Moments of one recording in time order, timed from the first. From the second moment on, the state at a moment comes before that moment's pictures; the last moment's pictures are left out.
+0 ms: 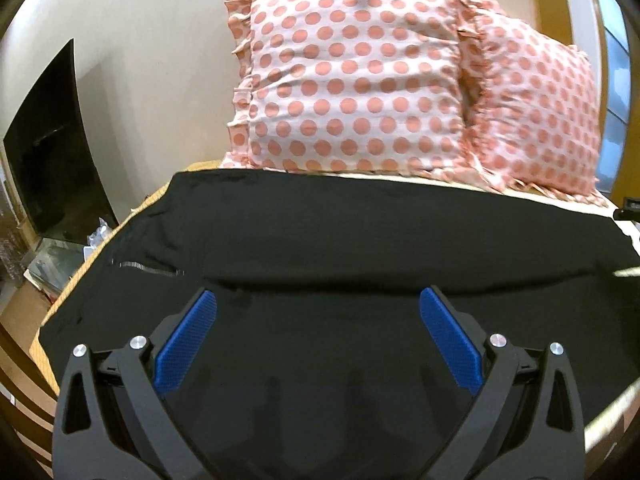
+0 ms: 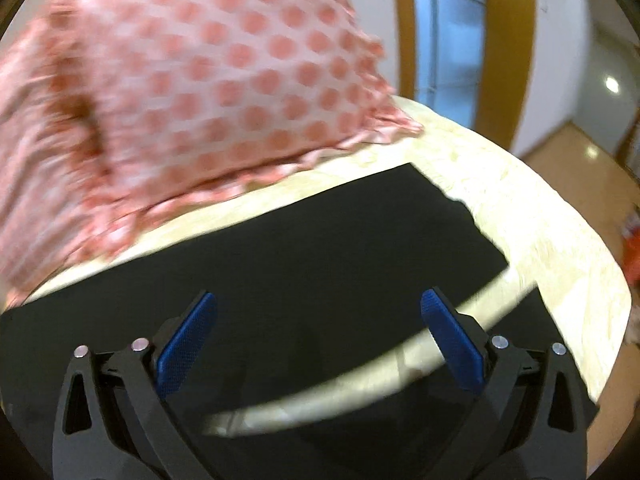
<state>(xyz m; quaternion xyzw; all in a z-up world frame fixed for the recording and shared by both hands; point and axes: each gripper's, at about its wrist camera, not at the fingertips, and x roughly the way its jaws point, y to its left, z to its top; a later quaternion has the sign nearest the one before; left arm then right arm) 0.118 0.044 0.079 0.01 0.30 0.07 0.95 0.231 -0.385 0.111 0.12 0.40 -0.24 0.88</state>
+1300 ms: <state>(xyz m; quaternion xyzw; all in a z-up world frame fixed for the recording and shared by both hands) 0.150 0.063 0.061 -0.01 0.31 0.06 0.95 0.194 -0.454 0.103 0.26 0.31 -0.26 0.88</state>
